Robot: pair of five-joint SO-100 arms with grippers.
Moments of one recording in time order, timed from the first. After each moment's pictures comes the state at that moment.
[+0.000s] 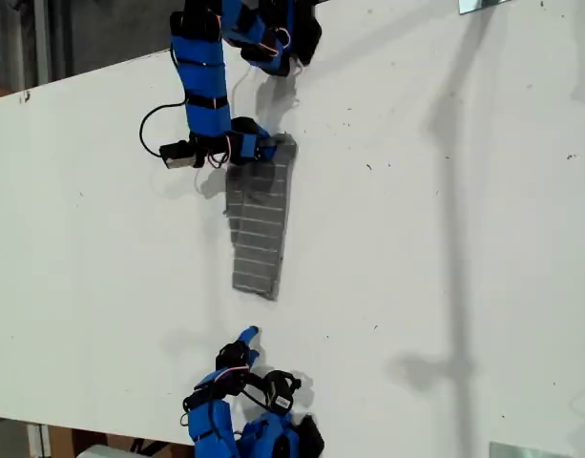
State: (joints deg) arm 0 -36.1 117.2 144.1 54.5 -54.0; arm 1 18.4 95.4 127.3 71.6 69.8
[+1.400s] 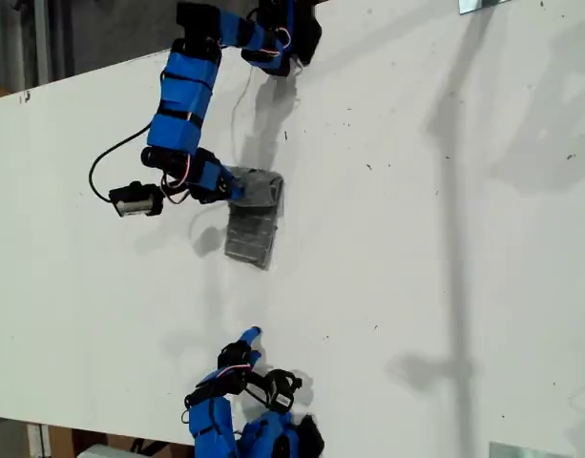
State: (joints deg) arm 0 -36.3 114.3 144.3 53.1 -53.8; arm 1 17.8 75.6 65.6 93.4 51.8
